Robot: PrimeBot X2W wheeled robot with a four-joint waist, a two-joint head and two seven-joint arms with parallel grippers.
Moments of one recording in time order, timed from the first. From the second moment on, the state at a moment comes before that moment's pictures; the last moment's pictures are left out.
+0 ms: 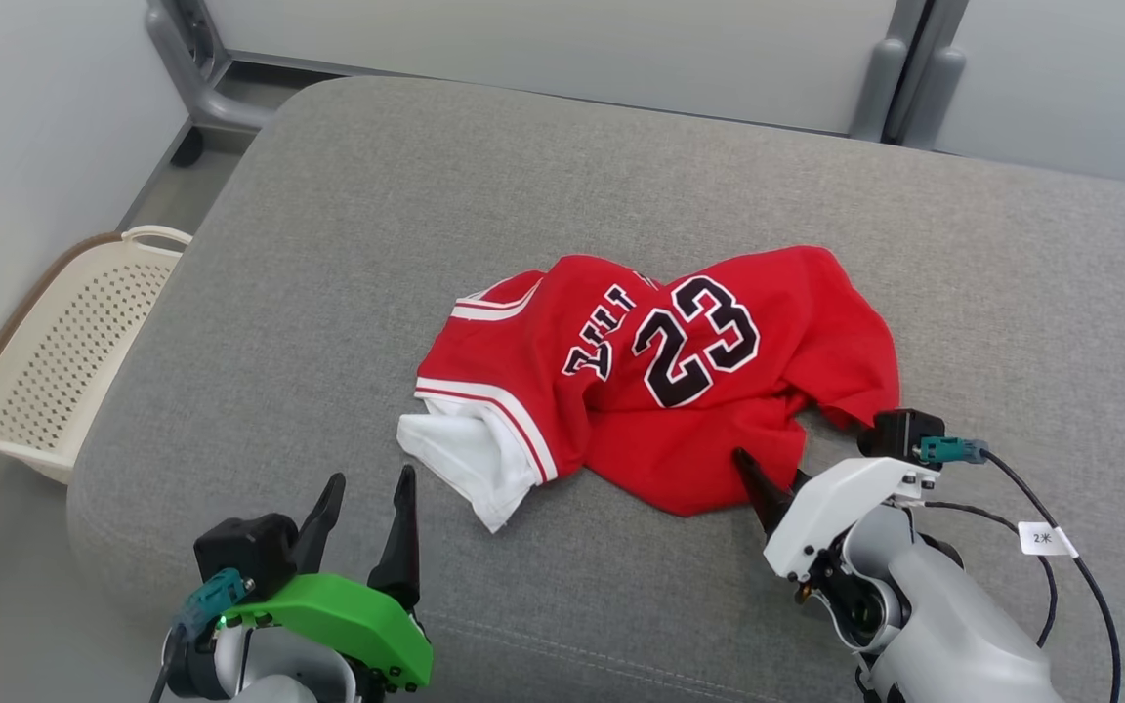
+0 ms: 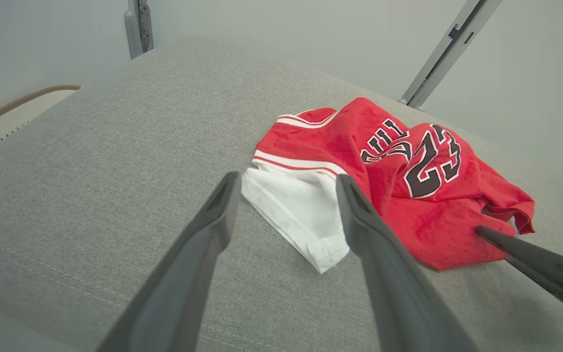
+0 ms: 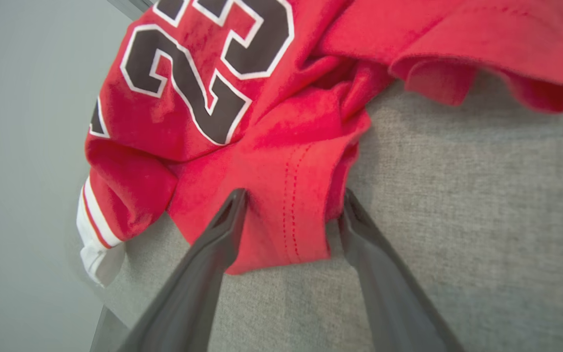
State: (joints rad) left arm -0.24 0.45 -0.81 0.05 -1.00 0.42 -0.23; right arm -0.44 -0.05 0.29 0.78 0.77 0.13 0.06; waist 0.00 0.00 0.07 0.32
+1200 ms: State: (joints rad) left arm -0.24 0.42 -0.82 0.05 -0.98 0.42 -0.24; right arm -0.50 -0.43 0.17 0.84 0.70 0.13 0.25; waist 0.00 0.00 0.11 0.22
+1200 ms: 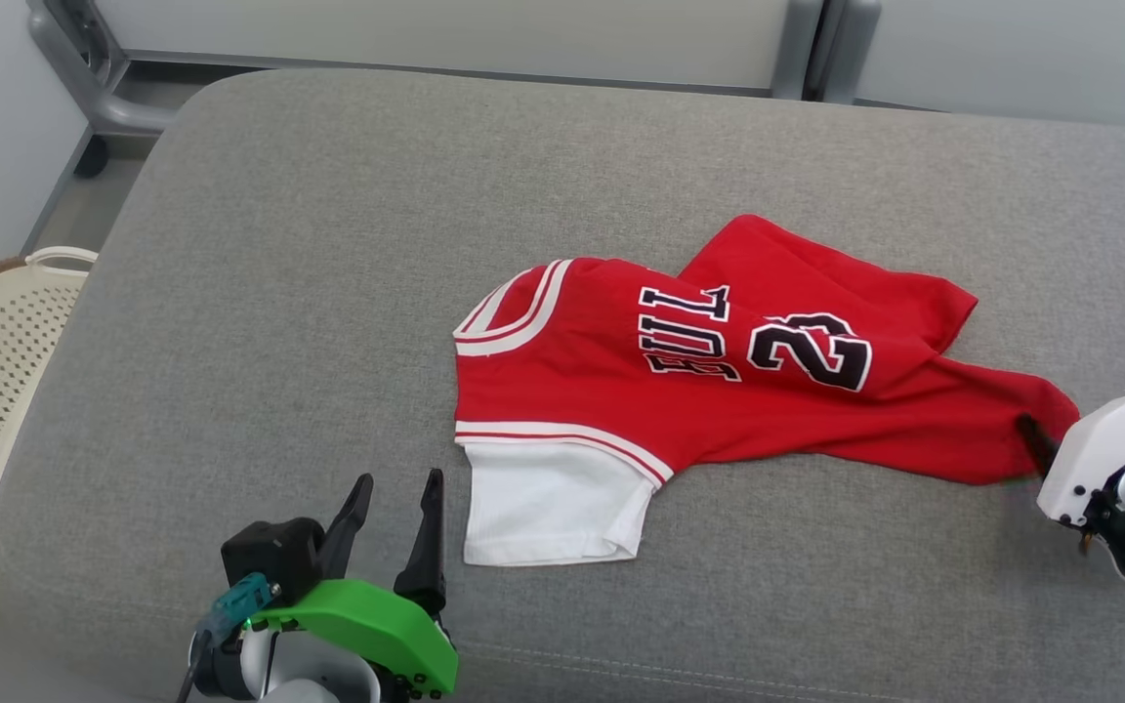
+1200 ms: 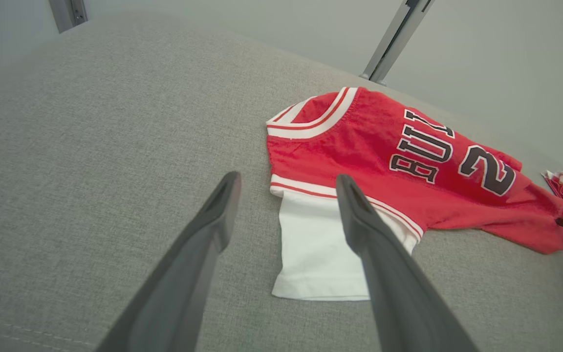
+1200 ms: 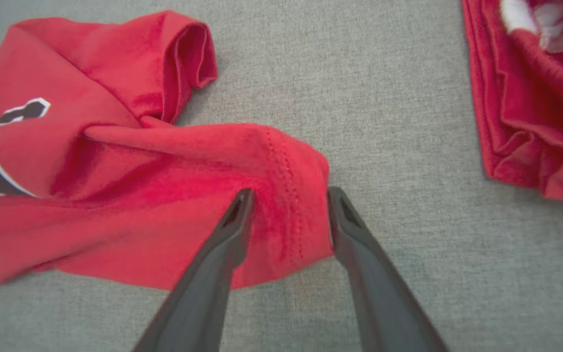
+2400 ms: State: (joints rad) left arm -0.20 0.42 -0.87 0.03 -0.97 0.42 -0.21; right arm -0.18 -0.34 0.06 0.43 0.39 0.13 0.06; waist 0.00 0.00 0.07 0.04
